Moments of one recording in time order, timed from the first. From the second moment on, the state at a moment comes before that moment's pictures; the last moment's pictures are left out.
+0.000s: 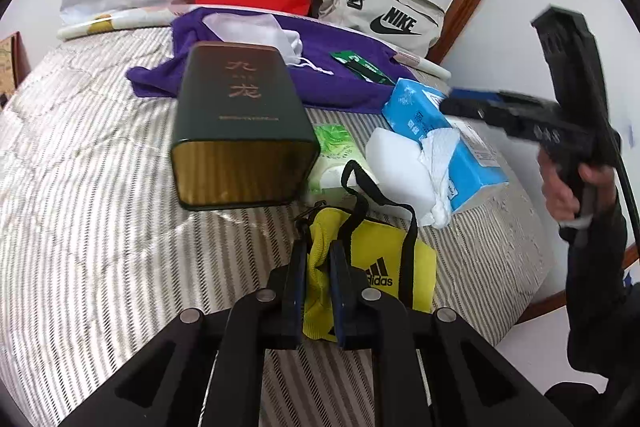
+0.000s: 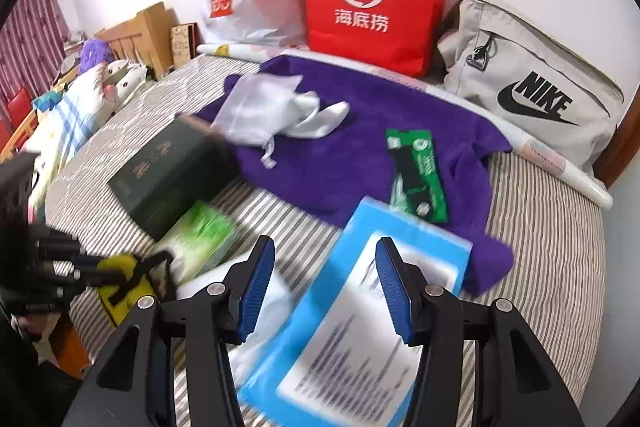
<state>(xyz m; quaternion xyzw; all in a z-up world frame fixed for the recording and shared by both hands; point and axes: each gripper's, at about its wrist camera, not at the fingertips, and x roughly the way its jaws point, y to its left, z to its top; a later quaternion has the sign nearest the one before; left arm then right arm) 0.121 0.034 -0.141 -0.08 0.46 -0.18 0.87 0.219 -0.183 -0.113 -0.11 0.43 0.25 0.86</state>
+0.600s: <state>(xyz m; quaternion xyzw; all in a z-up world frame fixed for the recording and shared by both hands) 0.095 0.086 -0.112 -0.11 0.43 -0.13 0.89 0.187 -0.119 -0.155 -0.21 0.44 0.30 0.82</state>
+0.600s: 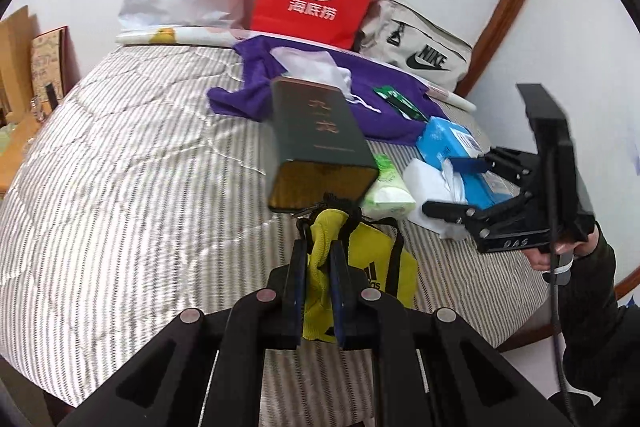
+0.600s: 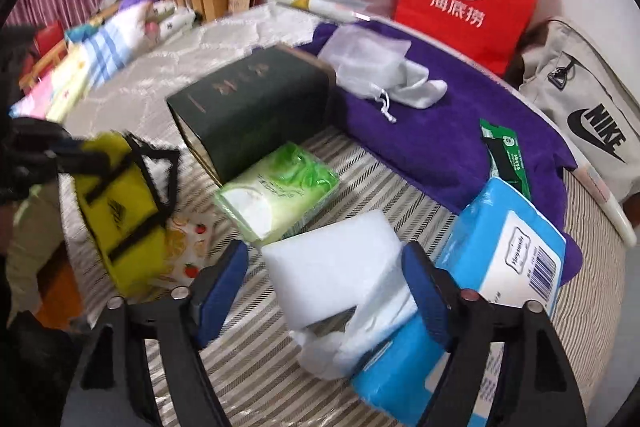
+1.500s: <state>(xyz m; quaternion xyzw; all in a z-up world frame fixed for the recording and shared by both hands) 0.117 0.120 -0.066 -0.15 0.38 -0.12 0.90 0.183 -0.138 -0.127 -0.12 0.41 0.32 0.84</state>
